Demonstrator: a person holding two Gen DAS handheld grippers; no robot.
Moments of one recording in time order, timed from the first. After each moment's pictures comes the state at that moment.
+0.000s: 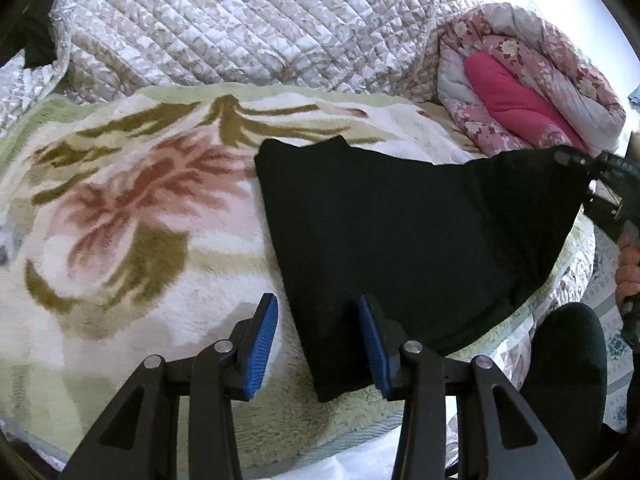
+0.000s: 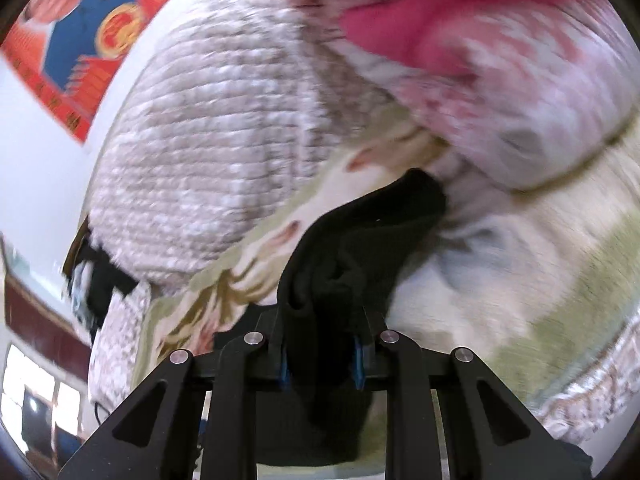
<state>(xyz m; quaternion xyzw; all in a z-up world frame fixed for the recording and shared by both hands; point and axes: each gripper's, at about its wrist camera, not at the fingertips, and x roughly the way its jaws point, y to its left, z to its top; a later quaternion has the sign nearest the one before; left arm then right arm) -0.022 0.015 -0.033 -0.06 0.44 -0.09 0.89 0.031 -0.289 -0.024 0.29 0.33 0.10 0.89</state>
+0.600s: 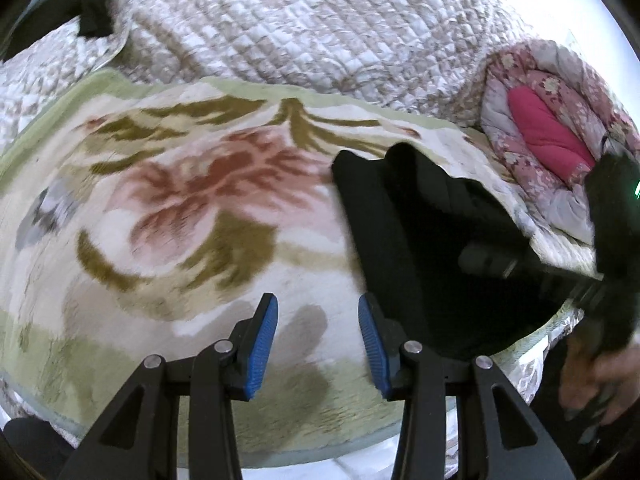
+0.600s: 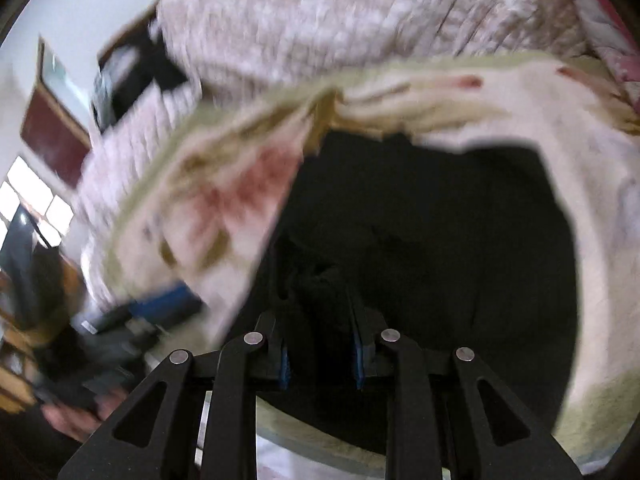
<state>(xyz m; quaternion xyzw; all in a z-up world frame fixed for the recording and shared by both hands) -0.034 0.066 -0.031 -0.10 0.44 -0.03 0.89 0.043 -0.098 -0.103 0.06 0.45 0.26 0.85</state>
